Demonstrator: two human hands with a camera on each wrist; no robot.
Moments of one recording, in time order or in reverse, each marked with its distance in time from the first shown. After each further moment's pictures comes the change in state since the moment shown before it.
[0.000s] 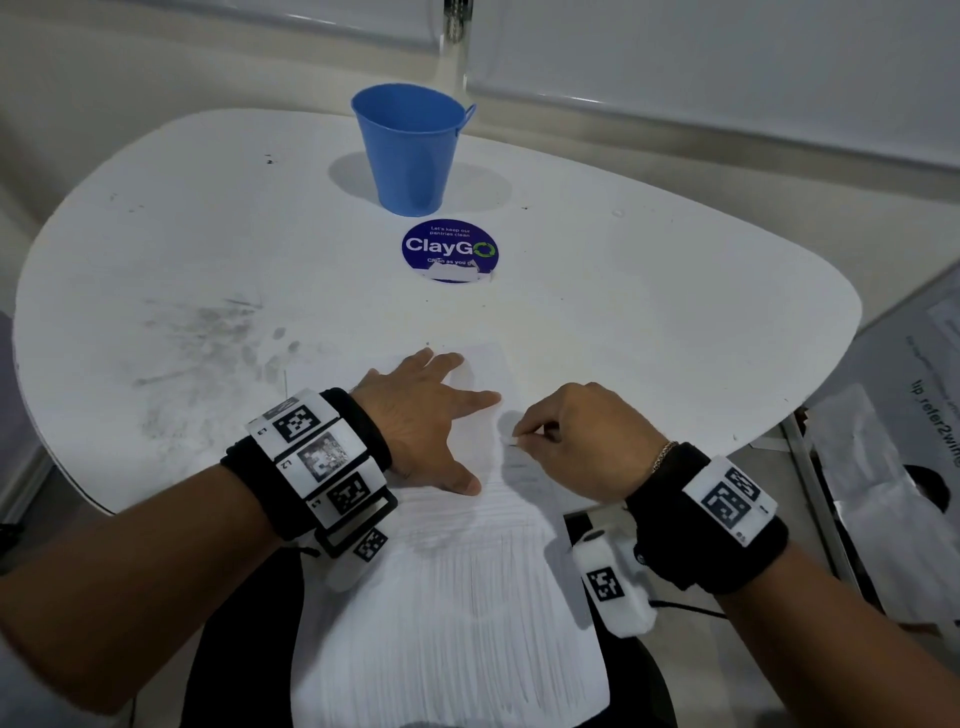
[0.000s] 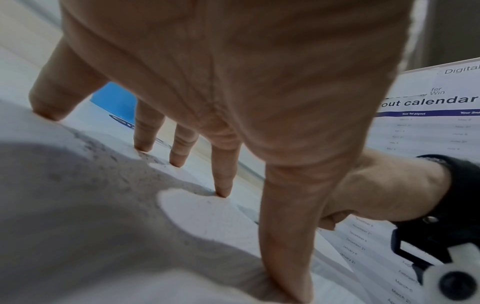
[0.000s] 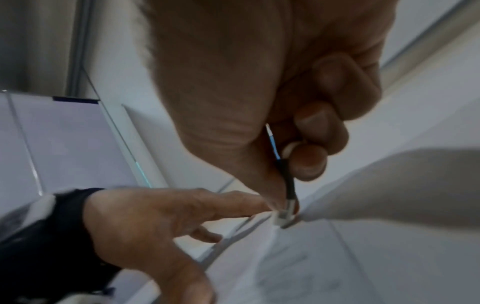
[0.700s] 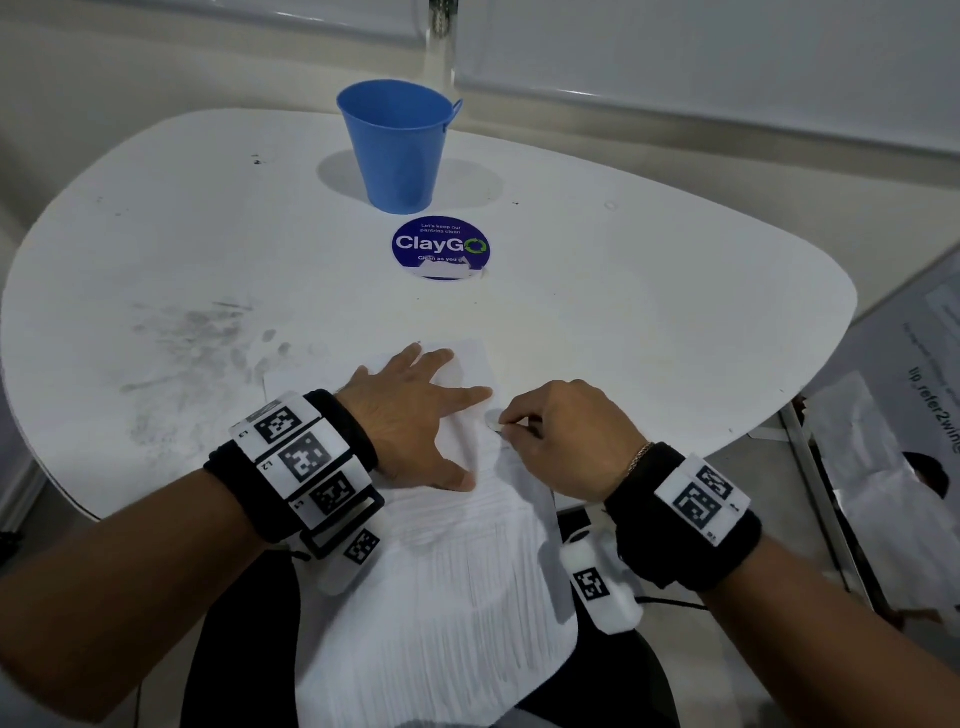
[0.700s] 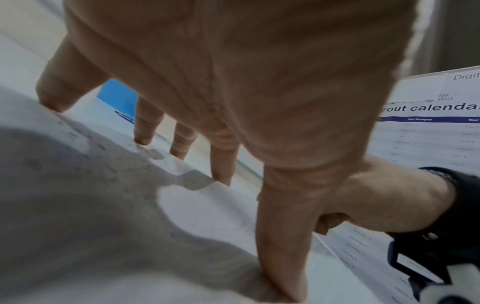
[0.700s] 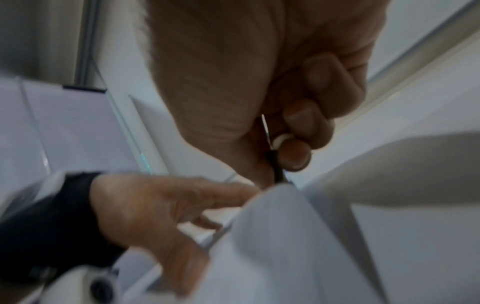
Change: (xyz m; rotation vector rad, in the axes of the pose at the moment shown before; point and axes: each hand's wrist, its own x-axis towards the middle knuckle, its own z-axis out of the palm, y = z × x) left_hand 0.003 -0.003 0.003 0.036 0.016 0.005; right_hand 0.002 -0.002 0.007 0.039 0.072 -0.021
